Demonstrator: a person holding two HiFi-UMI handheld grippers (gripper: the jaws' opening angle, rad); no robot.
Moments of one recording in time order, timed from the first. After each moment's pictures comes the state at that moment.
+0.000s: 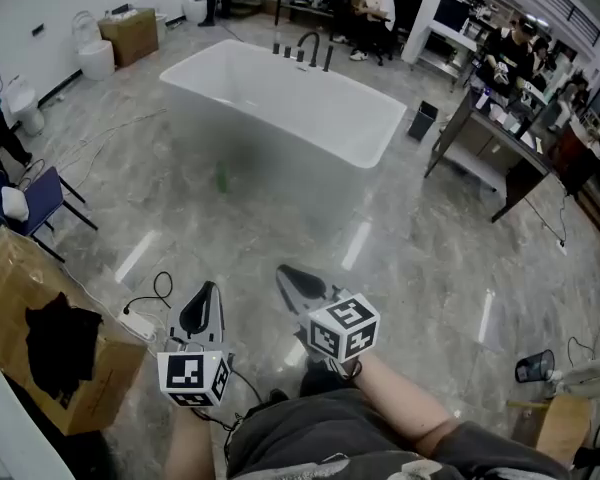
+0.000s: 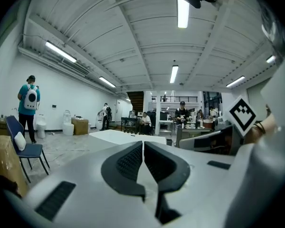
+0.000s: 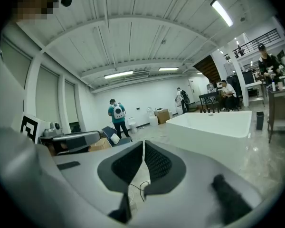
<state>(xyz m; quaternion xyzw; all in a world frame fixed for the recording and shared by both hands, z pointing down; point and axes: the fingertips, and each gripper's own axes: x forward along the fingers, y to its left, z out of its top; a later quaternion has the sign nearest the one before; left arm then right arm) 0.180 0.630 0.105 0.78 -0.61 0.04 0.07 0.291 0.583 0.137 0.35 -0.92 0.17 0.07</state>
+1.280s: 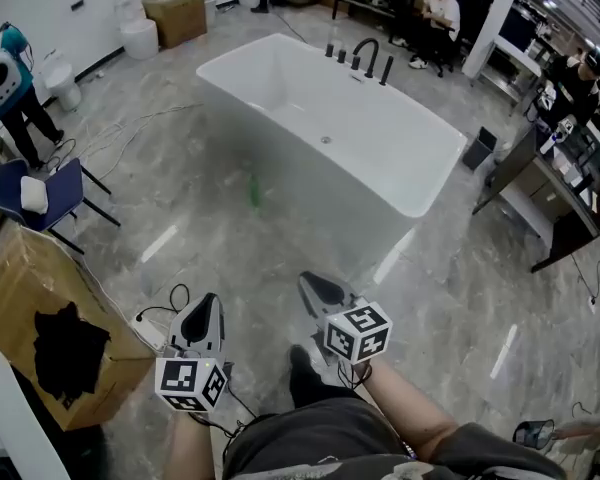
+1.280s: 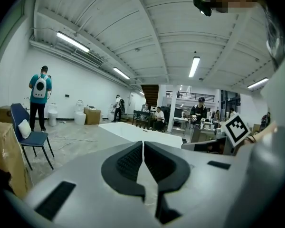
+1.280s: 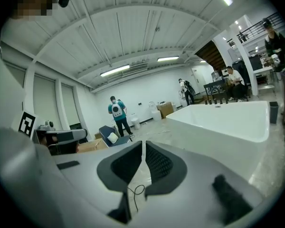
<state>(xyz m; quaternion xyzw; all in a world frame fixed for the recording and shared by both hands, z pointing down) 0.142 0.446 0.138 0.73 -0.67 0.04 0.14 0.284 0.358 0.191 0.30 -0.92 0.21 0.09</state>
